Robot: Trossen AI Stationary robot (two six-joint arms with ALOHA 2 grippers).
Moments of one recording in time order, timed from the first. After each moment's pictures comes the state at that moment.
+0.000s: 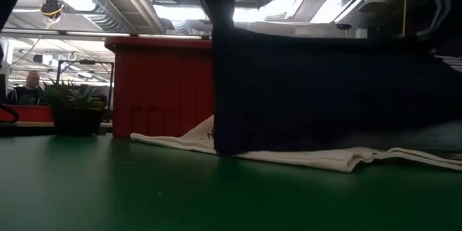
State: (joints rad) left arm -0.29 2.14 2.06 -1.38 -0.49 -0.53; right arm 0.75 1.23 1.00 -1.57 0.62 1.10
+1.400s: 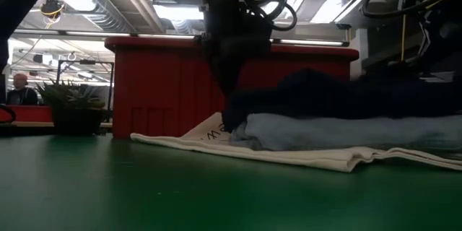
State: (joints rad) left arm -0.07 2.14 1.83 -1.17 -0.49 -0.52; right arm 0.58 1.16 0.82 -1.54 0.67 1.04
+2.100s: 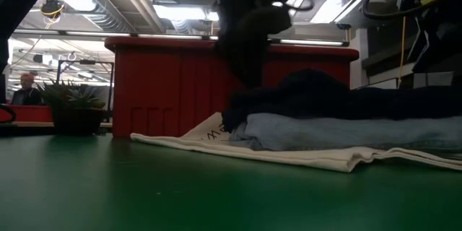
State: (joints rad) left arm -0.05 2.13 1.83 -0.98 -0.25 -0.40; right arm 0.58 1.16 0.82 -1.56 0.72 1.04
